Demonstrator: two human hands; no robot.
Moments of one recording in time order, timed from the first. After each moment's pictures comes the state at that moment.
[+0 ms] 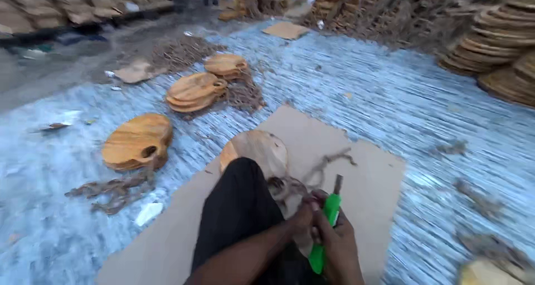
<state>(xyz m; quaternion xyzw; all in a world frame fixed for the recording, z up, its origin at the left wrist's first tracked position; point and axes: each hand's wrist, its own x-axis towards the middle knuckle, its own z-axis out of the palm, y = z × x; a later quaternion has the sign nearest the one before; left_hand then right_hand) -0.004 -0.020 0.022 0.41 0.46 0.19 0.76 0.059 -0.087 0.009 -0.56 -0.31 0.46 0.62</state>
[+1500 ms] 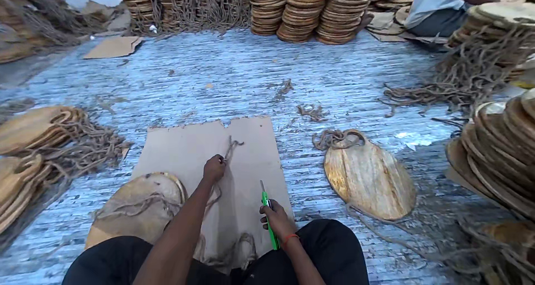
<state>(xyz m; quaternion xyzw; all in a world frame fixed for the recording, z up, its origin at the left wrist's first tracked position) 0.162 0.163 -0.141 0.81 0.48 -0.08 0.33 0.211 -0.123 -0.127 -0.70 -0.03 0.51 0.50</state>
